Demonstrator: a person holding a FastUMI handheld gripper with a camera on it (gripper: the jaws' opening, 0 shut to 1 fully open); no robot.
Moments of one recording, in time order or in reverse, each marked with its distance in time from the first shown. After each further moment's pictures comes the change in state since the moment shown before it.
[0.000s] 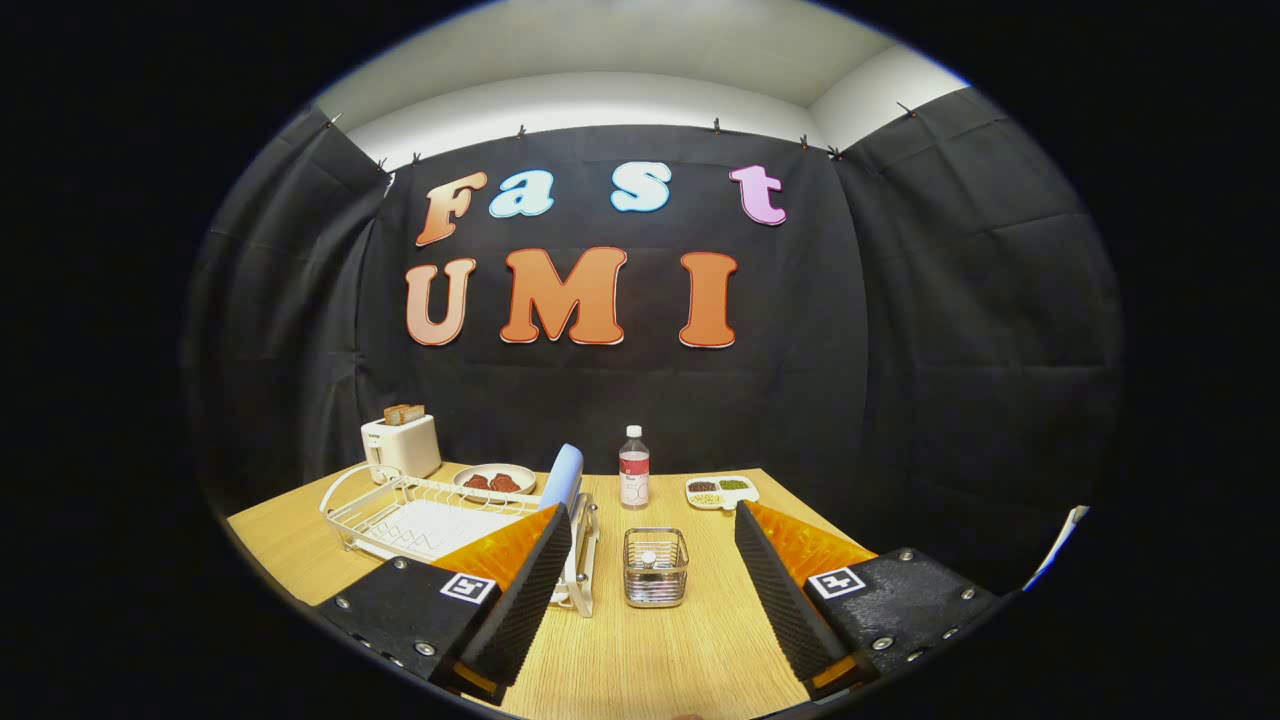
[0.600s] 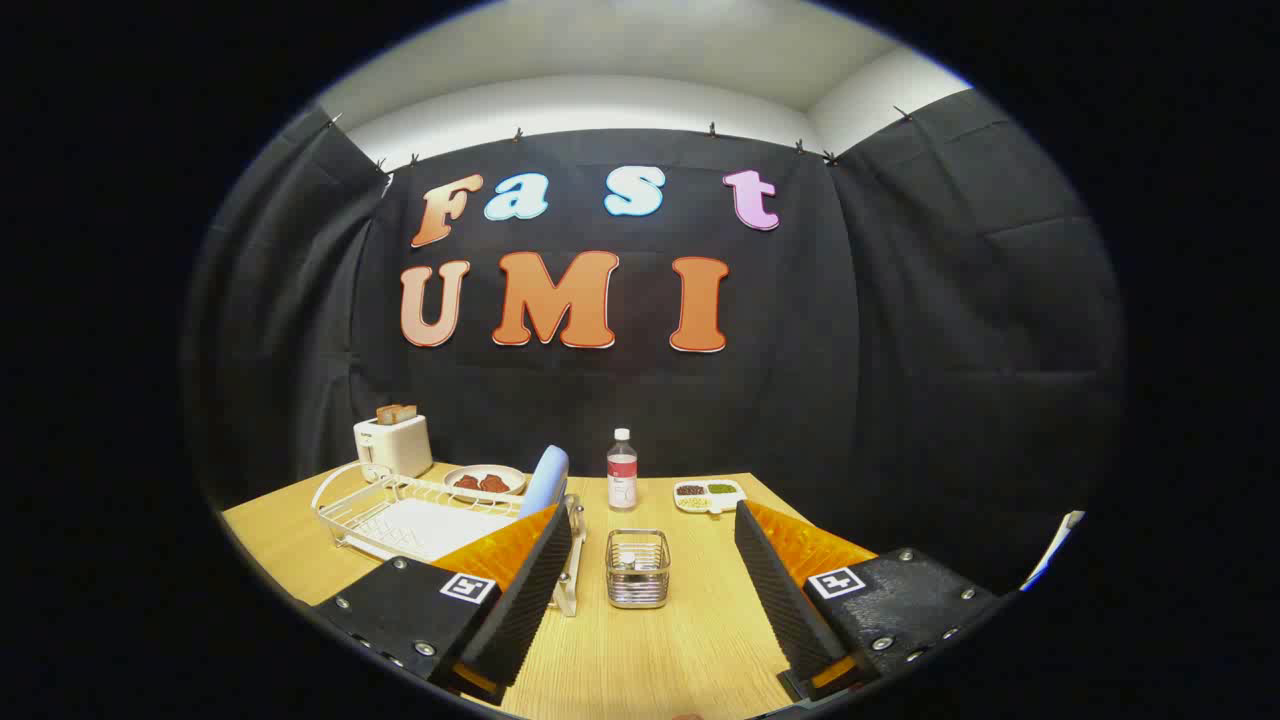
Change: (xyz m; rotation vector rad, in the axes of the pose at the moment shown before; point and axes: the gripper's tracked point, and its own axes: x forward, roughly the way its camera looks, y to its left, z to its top) arm -0.001 -0.013 0.003 -0.005 -0.018 -0.011
